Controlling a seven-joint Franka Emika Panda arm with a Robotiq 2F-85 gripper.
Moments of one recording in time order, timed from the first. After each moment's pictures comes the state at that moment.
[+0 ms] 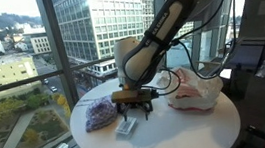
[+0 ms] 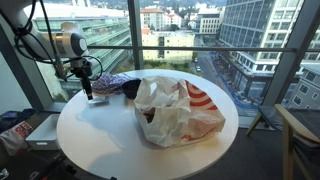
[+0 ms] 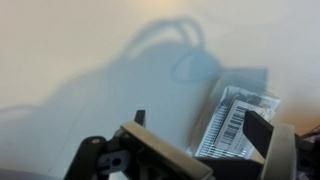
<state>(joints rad) 0.39 0.44 0.15 -2.08 -0.14 2.47 1.23</state>
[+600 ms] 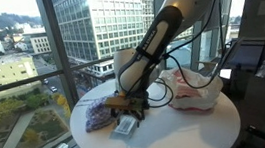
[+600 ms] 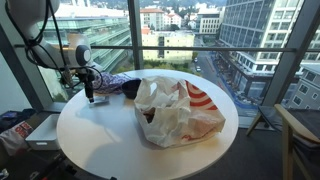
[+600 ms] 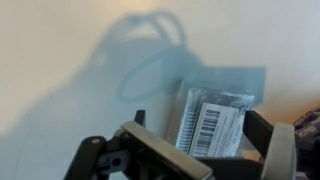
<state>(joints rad) 0.41 0.57 0.14 -2.01 -0.06 2.62 1.27</state>
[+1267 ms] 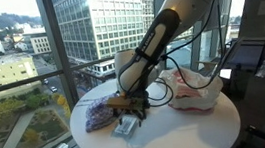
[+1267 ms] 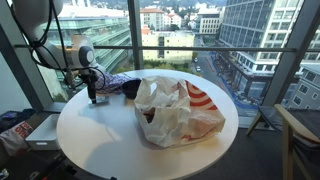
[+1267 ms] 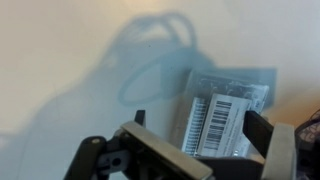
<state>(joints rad) 0.41 0.59 0.11 -1.98 -0.05 2.58 1.25</state>
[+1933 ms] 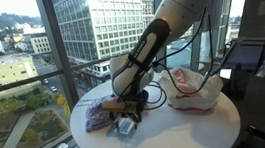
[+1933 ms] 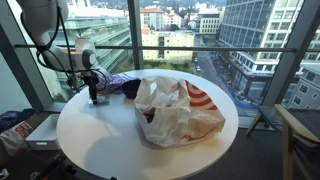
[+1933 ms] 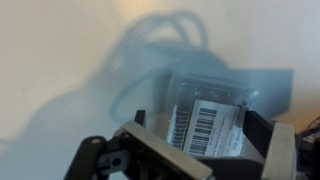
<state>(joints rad) 0.42 0.69 0.11 -1.87 -0.05 2.54 1.25</state>
